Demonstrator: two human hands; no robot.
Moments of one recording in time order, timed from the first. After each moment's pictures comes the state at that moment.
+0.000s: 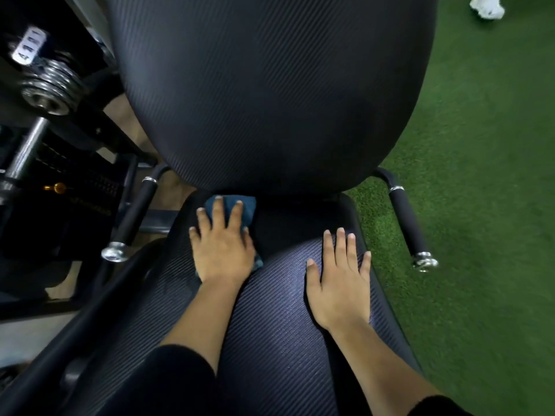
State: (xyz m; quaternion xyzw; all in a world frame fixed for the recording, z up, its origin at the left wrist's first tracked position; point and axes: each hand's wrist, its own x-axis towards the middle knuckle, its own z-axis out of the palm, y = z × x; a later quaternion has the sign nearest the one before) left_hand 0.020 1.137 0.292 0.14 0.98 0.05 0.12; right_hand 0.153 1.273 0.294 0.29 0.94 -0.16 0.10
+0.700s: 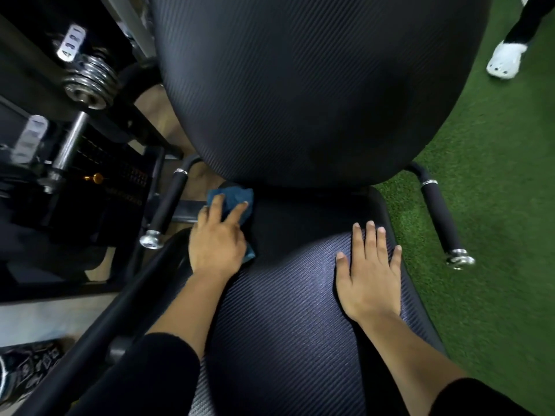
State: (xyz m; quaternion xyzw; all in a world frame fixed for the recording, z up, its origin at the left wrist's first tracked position) left_hand -0.005 1.076 0.295 0.18 0.98 0.07 0.09; right_hand 0.150 1.273 0.290 0.30 0.94 -0.14 0.11
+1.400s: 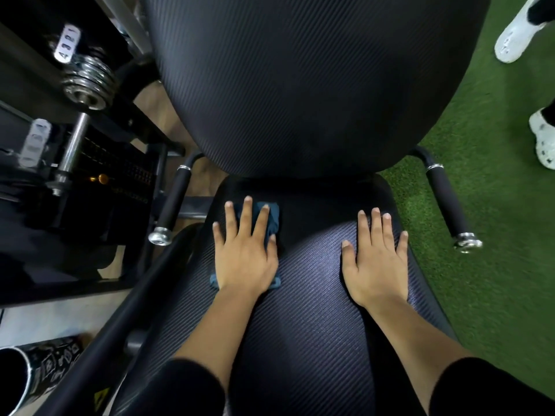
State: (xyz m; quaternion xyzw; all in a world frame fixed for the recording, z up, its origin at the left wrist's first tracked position) left_hand 0.040 1.095 0.308 0.21 0.97 0.01 0.13; right_hand 0.150 1.273 0.288 0.30 0.94 -0.13 0.11
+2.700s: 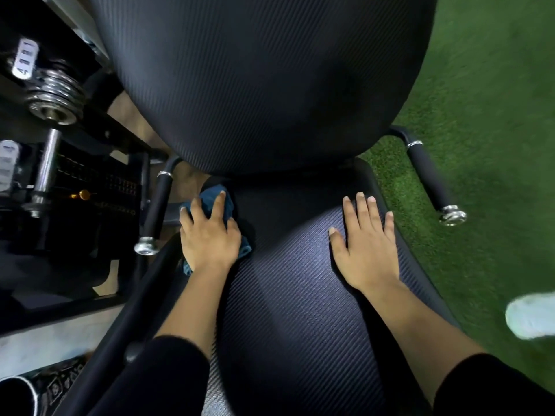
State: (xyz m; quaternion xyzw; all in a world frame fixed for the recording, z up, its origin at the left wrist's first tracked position) left_hand -0.002 1.084 0.301 0.09 0.98 0.04 0.15; right_hand 0.150 1.277 0.290 0.29 0.94 -0.14 0.11
